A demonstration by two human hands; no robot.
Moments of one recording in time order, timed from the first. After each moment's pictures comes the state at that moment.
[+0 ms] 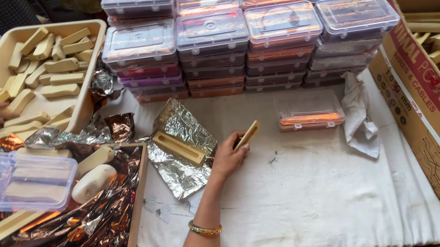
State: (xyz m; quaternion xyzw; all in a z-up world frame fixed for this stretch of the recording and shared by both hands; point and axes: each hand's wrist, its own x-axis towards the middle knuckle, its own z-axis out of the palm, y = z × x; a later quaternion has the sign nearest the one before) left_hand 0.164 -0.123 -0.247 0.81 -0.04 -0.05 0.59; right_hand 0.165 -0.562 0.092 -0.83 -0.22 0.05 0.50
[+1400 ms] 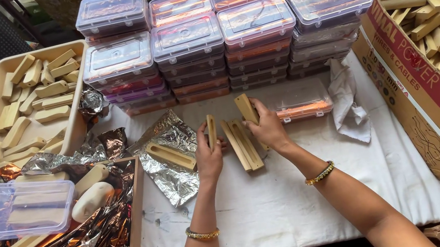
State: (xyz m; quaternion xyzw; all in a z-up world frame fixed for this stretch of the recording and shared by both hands) left_hand 0.168 -0.115 -0.241 0.74 0.08 0.03 0.67; right_hand 0.210 -0.301 -0.182 -0.85 -0.08 -0.03 0.53
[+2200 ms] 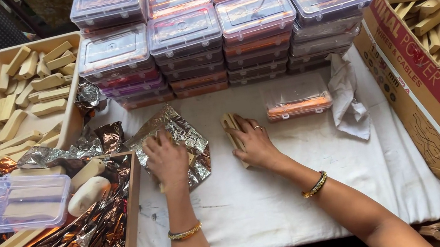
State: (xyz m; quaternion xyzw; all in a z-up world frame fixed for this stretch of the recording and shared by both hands) left_hand 0.156 -0.042 -0.220 0.96 0.22 0.11 0.13; right_hand 0.187 -0.286 -0.243 -0.93 -0.24 -0.01 0.28
